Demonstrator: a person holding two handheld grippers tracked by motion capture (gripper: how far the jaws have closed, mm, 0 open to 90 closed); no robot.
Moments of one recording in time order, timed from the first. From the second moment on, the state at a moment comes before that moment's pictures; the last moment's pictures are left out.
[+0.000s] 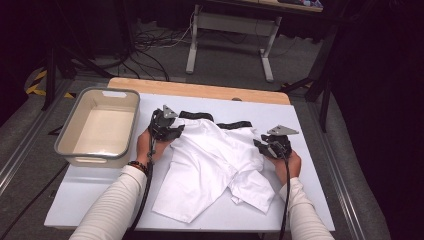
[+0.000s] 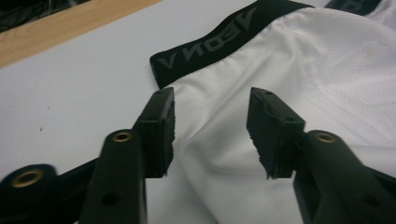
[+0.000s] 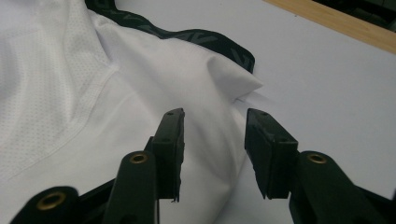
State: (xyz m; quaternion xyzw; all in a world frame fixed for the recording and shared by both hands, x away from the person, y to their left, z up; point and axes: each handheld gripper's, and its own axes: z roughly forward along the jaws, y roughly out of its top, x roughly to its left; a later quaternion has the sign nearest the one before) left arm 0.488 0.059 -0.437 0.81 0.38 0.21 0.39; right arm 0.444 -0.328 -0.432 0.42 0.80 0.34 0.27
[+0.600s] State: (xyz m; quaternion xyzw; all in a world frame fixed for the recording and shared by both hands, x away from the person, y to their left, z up) left arm 0.488 0.047 -0.458 0.85 0.36 0.15 0.35; right arm 0.462 -0.325 -0.446 0.45 0.79 0.33 0.24
